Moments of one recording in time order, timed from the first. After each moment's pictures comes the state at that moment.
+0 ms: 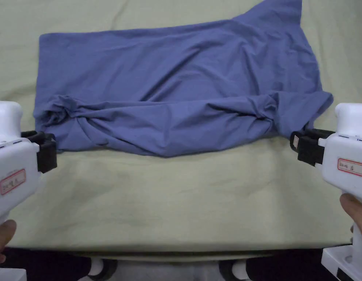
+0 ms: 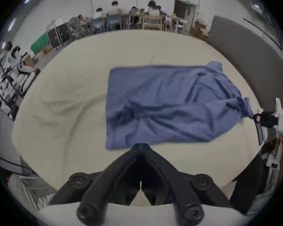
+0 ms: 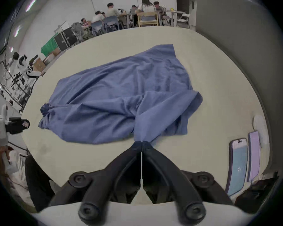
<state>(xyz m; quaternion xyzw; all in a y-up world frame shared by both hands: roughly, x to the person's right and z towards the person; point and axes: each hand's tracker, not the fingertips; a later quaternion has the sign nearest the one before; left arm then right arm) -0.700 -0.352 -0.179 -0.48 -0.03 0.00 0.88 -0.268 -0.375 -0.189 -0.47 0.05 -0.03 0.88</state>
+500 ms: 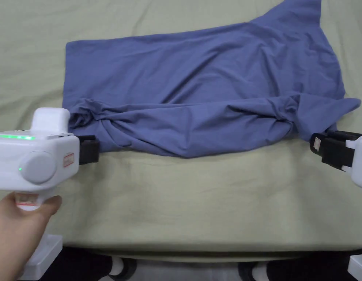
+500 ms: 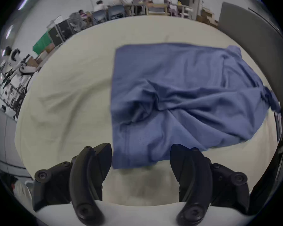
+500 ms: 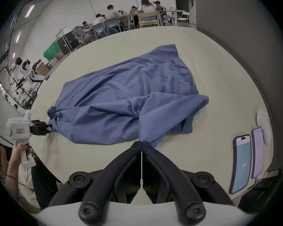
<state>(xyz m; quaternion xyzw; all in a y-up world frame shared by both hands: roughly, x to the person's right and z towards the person) -0.717 -0.428 -0.236 -0.52 0.00 -0.06 0.85 -0.267 -0.365 -0.191 -0.47 0.06 -0.06 0.88</state>
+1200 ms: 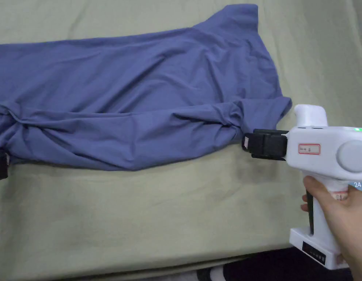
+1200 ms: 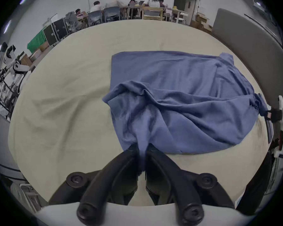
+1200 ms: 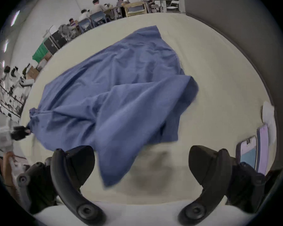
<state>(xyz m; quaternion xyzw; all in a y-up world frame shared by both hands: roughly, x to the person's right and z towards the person) -0.734 -0.404 -0.235 -0.50 -0.03 -0.02 0.87 -0.230 -0.419 -0.244 -0.52 0.02 -0.06 0.85</state>
